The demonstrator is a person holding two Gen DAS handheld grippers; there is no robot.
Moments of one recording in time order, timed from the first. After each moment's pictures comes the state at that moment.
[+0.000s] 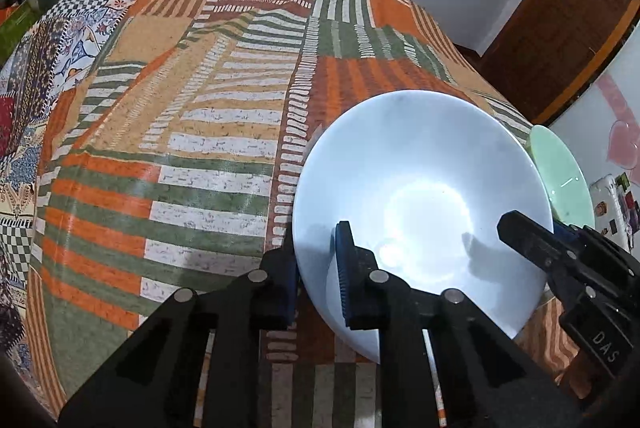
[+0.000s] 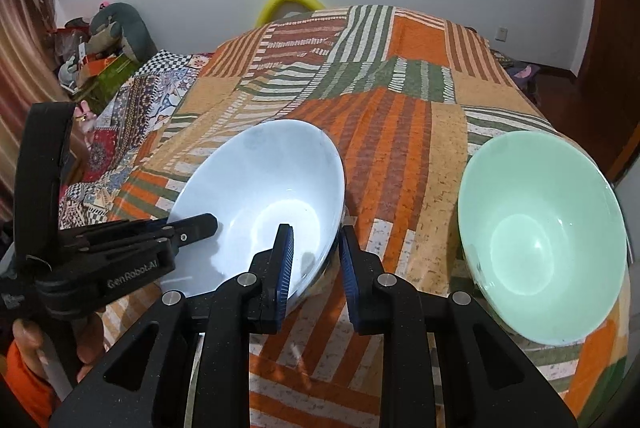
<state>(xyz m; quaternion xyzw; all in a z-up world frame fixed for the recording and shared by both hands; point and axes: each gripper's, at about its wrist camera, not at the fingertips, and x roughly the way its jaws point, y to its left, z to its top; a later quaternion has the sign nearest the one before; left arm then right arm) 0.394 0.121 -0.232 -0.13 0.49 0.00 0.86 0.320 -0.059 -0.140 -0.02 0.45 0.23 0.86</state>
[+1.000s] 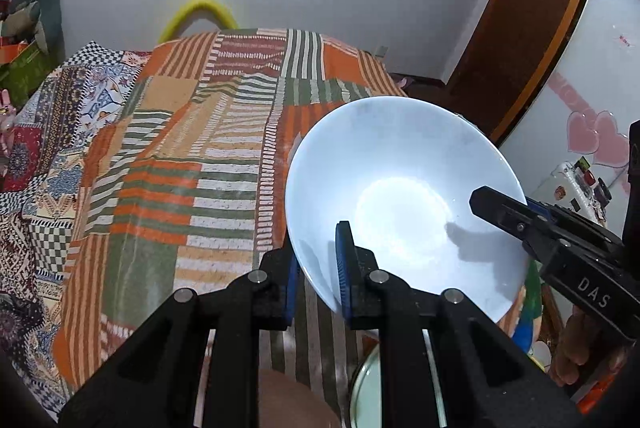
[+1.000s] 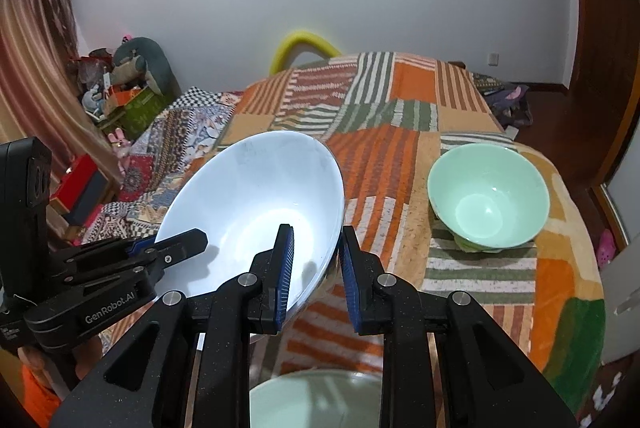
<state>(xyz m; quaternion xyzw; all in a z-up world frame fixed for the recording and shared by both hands) 0.249 0.094 -0.121 -0.11 0.40 -0.03 0.91 0.229 -0.075 -0.066 0.01 0.39 0.25 0.89</state>
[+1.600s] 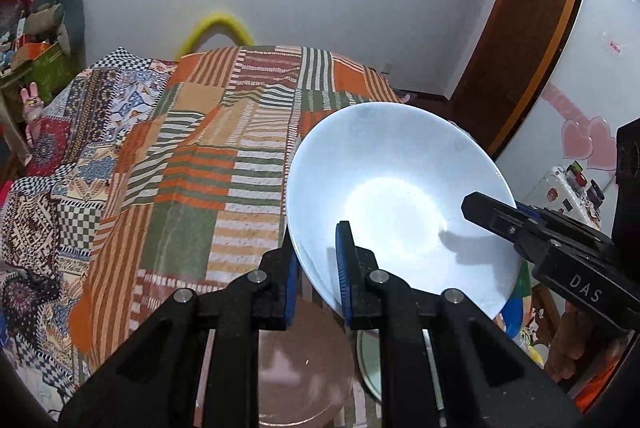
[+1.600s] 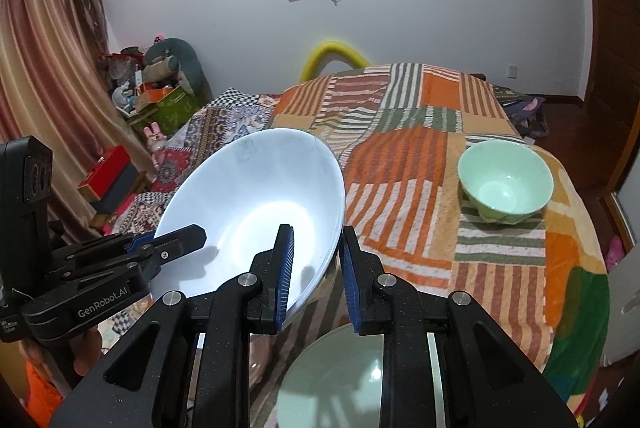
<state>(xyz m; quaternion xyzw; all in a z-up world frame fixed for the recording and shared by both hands) 0.156 0.105 -0.095 -0.11 0.37 -0.01 0.92 0.175 -0.062 -0.057 0.02 0.37 0.29 0.88</state>
